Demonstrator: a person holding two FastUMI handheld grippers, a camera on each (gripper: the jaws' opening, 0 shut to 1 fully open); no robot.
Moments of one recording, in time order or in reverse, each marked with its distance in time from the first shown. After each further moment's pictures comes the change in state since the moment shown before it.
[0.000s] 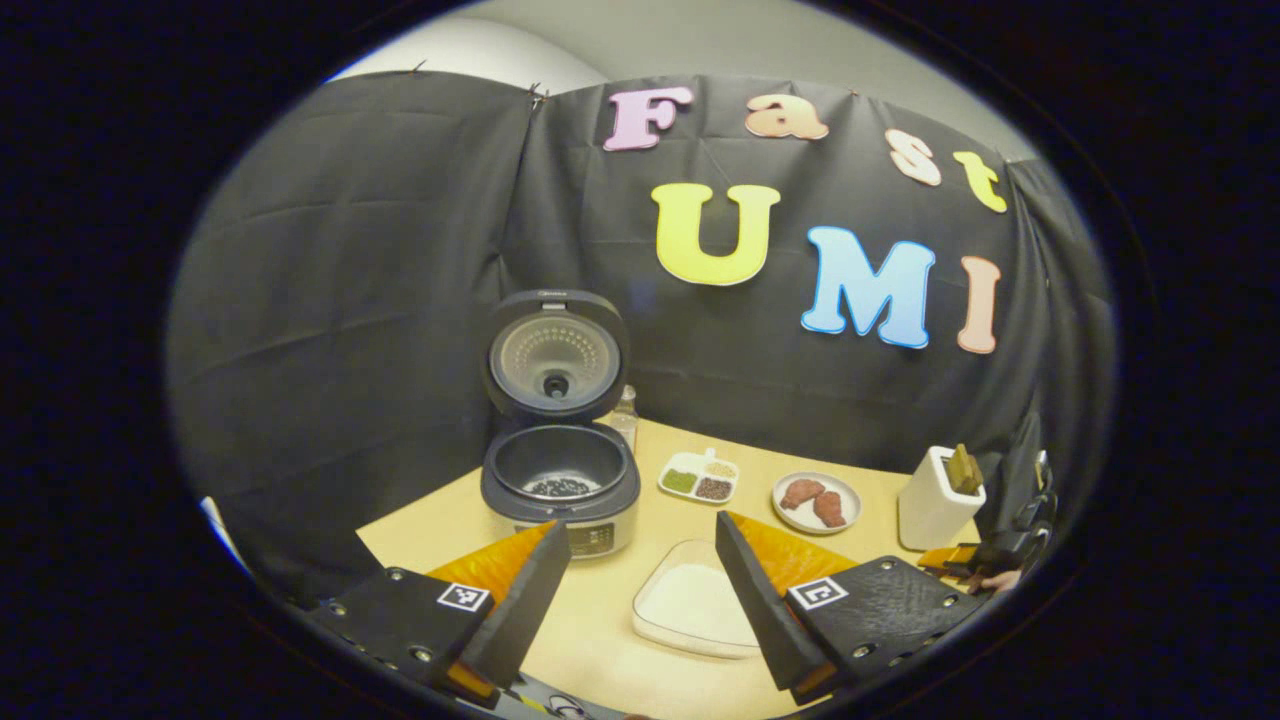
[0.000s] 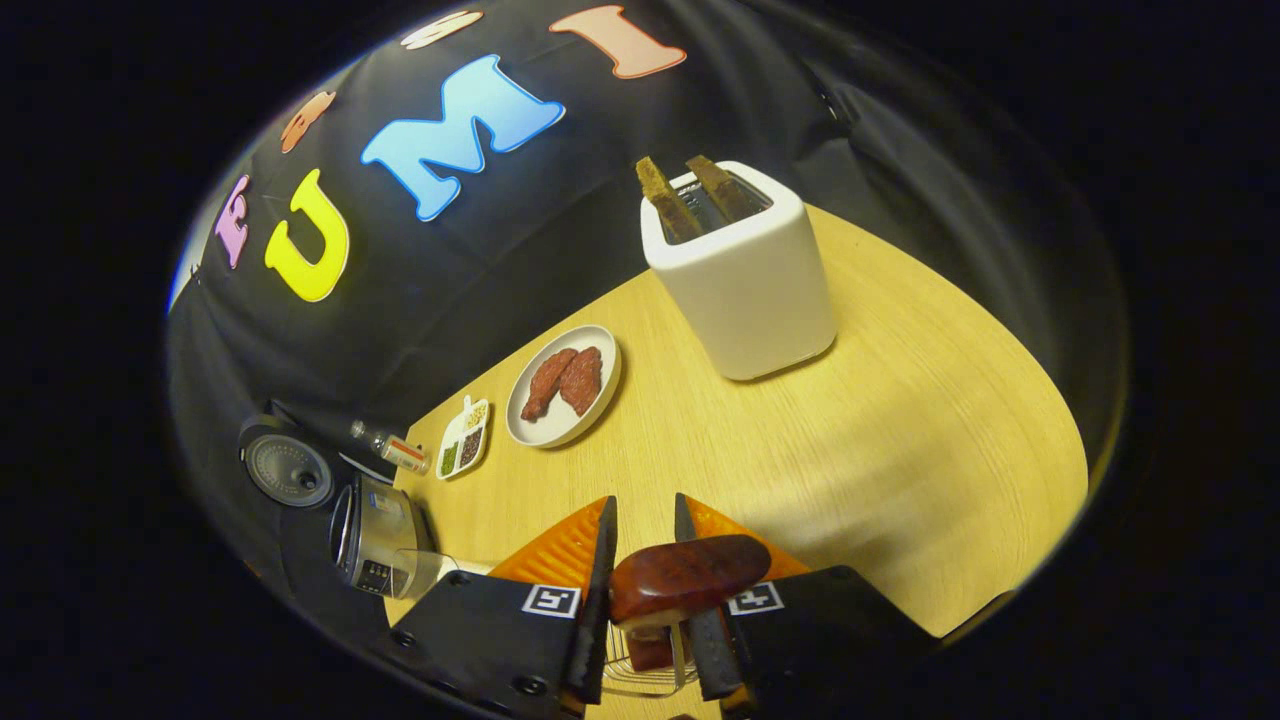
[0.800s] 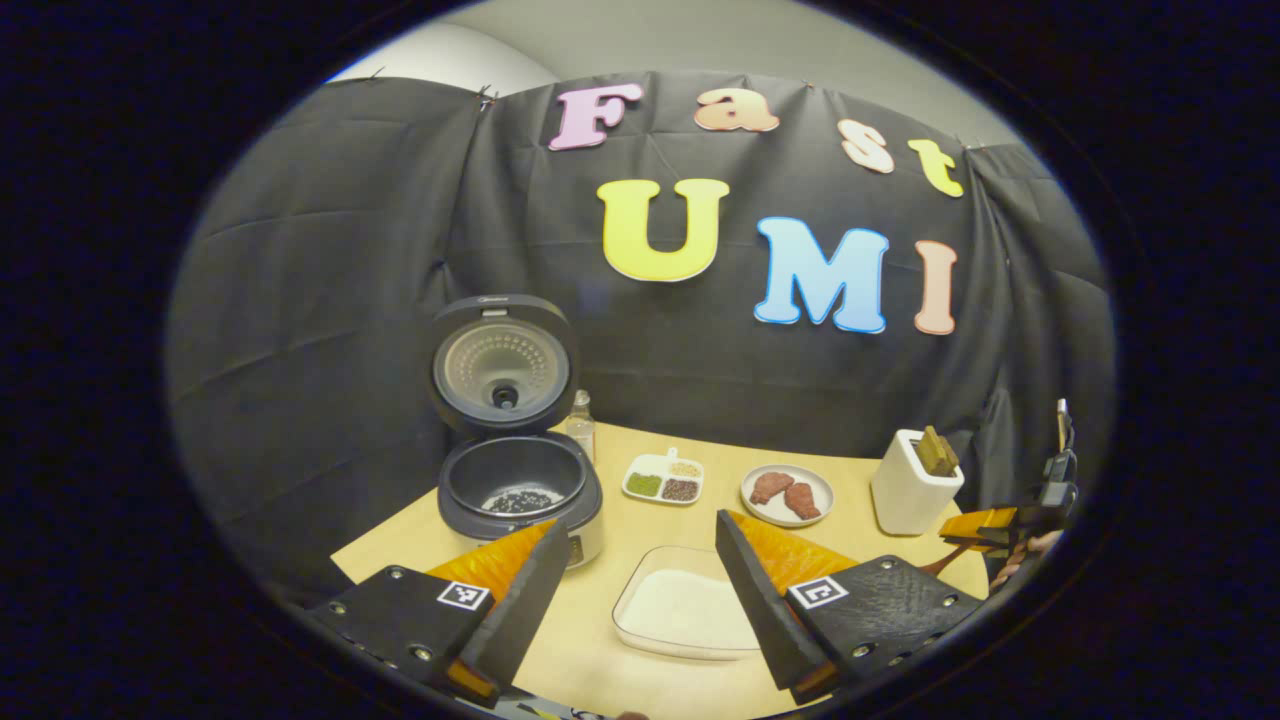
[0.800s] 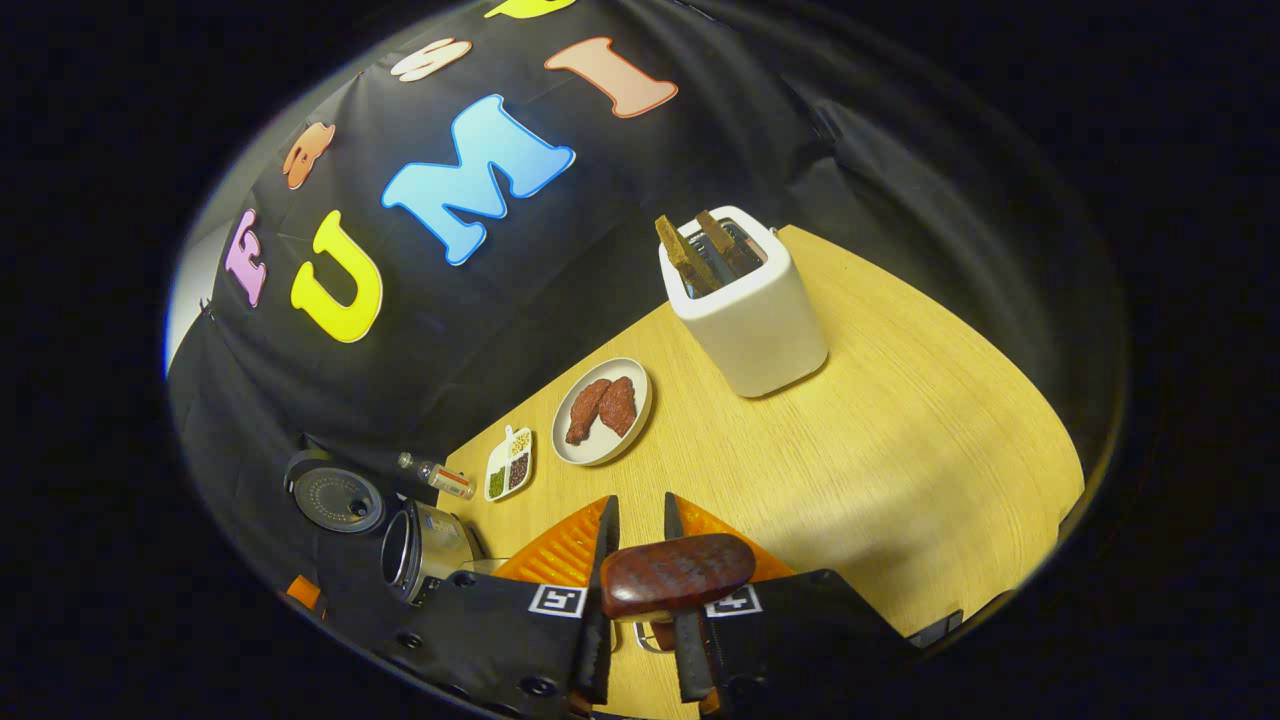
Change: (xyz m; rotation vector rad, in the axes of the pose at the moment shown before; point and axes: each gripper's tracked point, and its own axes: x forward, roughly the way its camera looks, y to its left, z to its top) left arm 0.025 -0.025 0.015 0.118 -0.041 -0.182; right arm -0.077 0.026 0.028 0.065 -0.137 0.015
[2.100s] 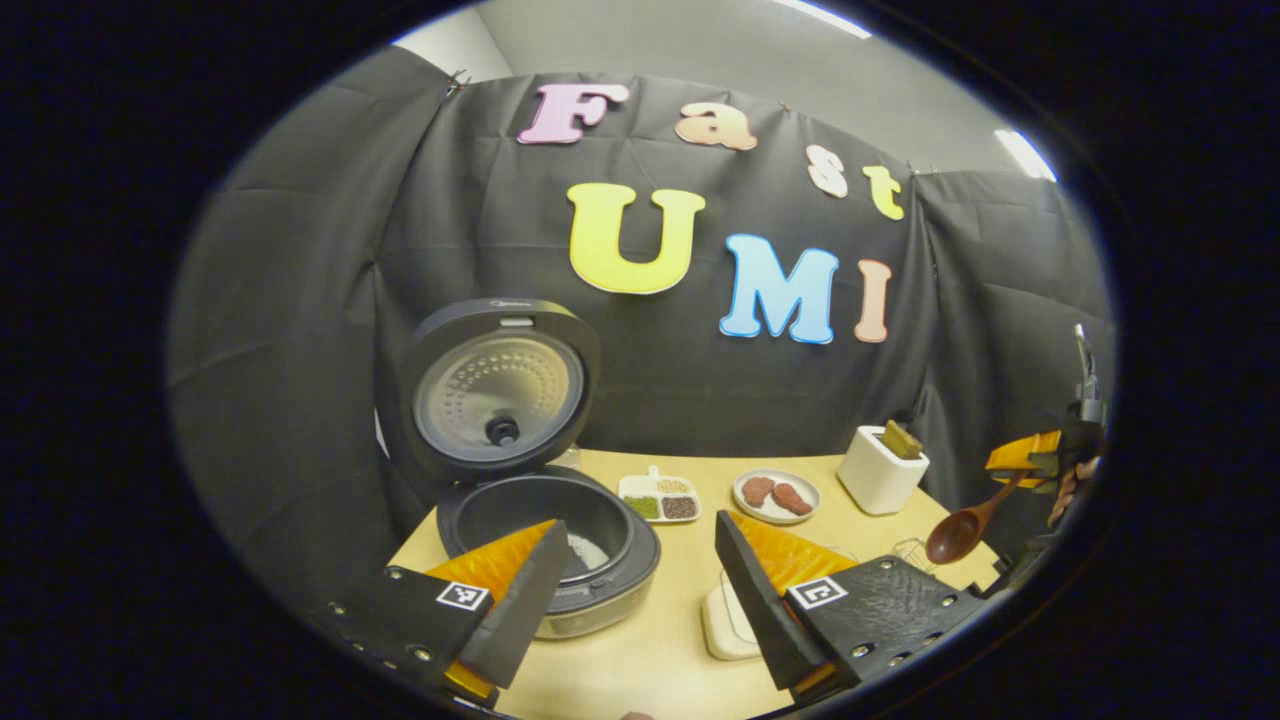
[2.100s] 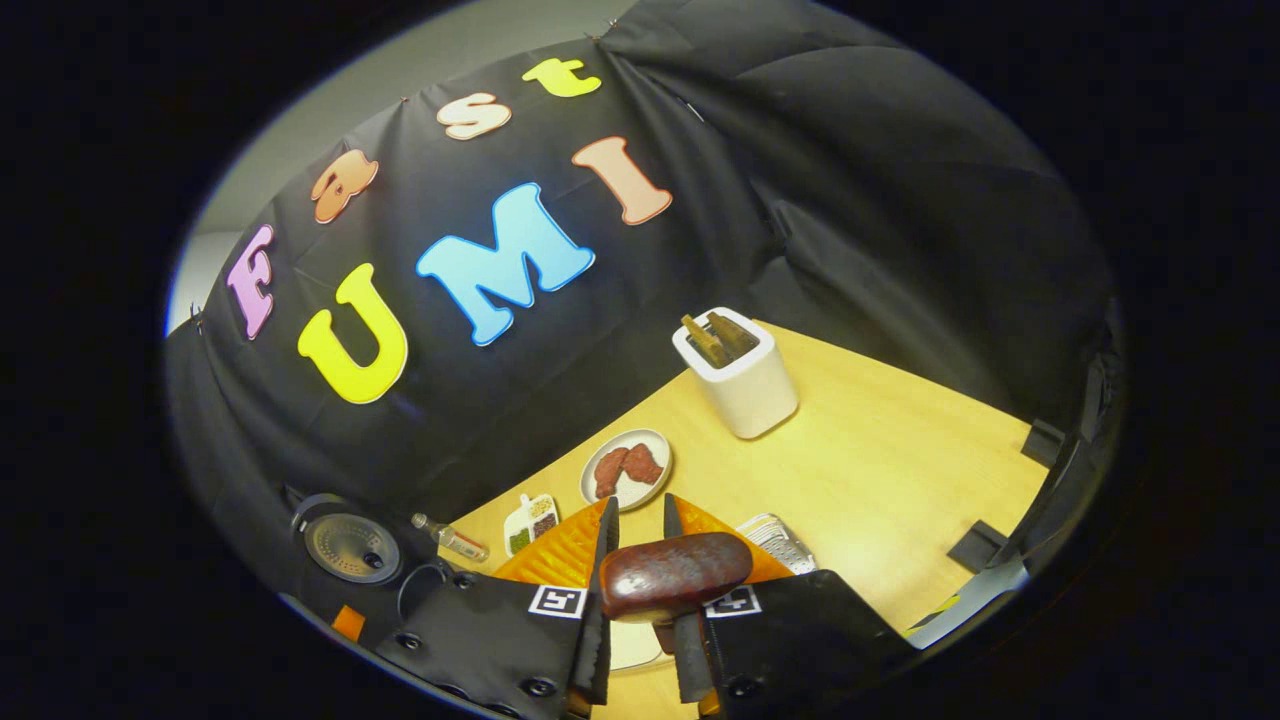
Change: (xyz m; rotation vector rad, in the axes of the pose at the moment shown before) left arm 0.062 0.160 0.005 0.003 -0.026 -0.283; right arm -0.085 0.132 -0.033 0.017 -0.302 -0.134
